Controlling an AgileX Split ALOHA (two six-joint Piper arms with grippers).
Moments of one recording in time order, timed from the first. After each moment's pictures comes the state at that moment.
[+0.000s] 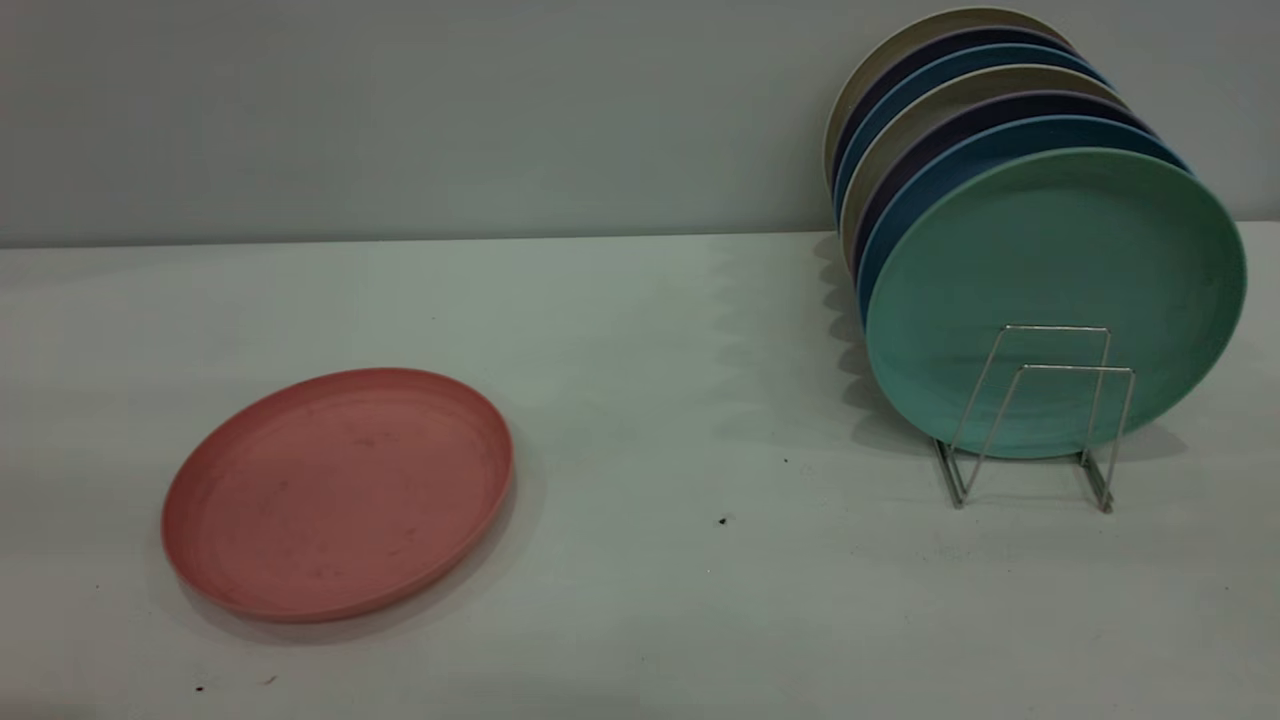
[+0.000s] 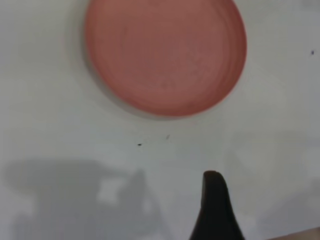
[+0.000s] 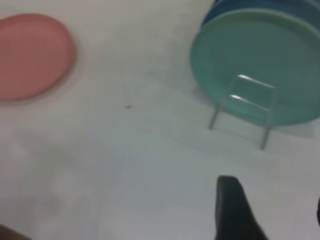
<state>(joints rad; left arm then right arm) 0.05 1.03 -0.50 -0.55 0.52 0.40 0.04 0.62 -0.49 0.51 0.66 -0.60</state>
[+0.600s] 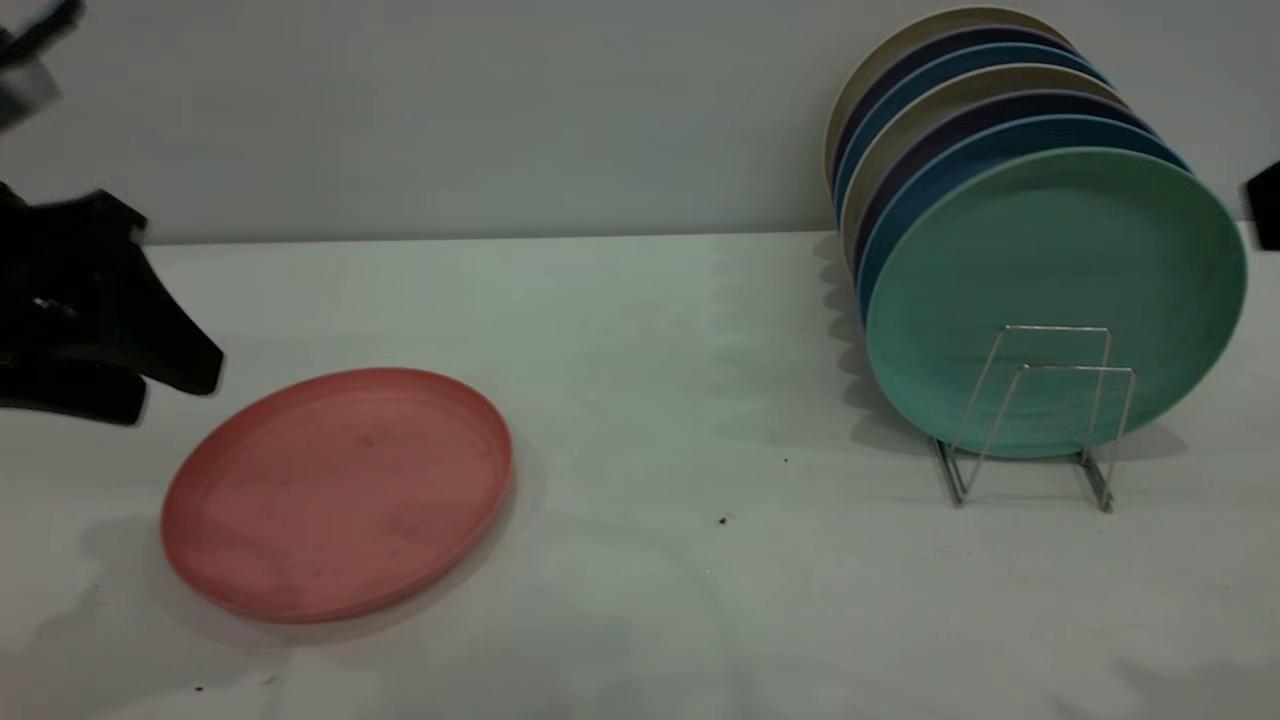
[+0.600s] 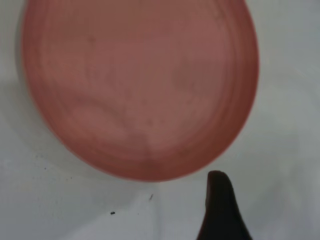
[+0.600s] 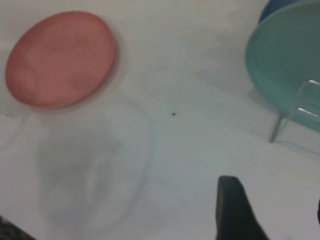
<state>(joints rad) 0.05 1.65 -0.71 -0.96 0.42 0.81 0.04 1.06 -0.49 1.06 0.51 -1.13</state>
